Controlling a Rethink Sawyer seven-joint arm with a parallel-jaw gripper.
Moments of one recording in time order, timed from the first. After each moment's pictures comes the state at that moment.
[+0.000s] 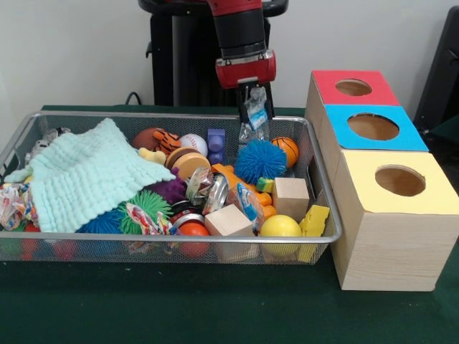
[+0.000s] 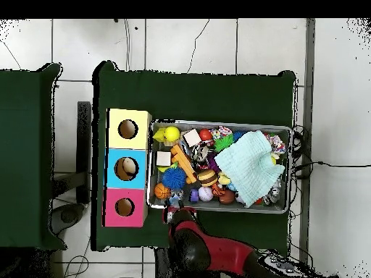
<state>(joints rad) -0.63 -0.57 0.26 2.34 -0.26 -0.35 1.58</state>
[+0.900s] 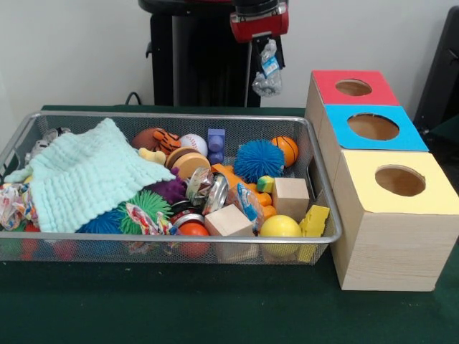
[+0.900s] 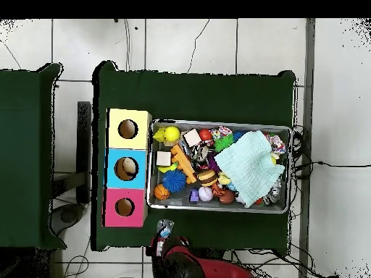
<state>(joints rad) -0.63 -0.75 0.30 2.54 -0.18 -0.11 1.58</state>
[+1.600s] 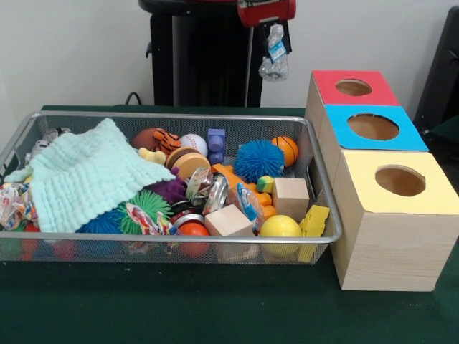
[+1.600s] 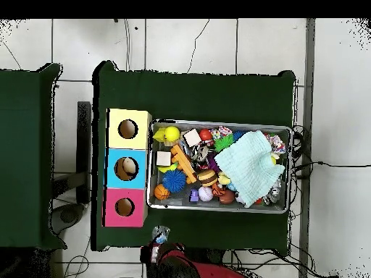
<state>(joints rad) -0.62 -0.87 0.36 2.60 -0.08 -0.01 1.58</state>
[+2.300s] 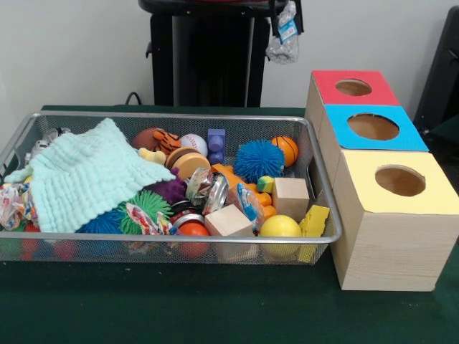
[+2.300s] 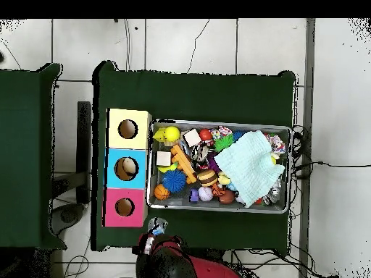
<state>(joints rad) -0.57 -1.14 0.44 2.61 0.17 0.20 1.58</state>
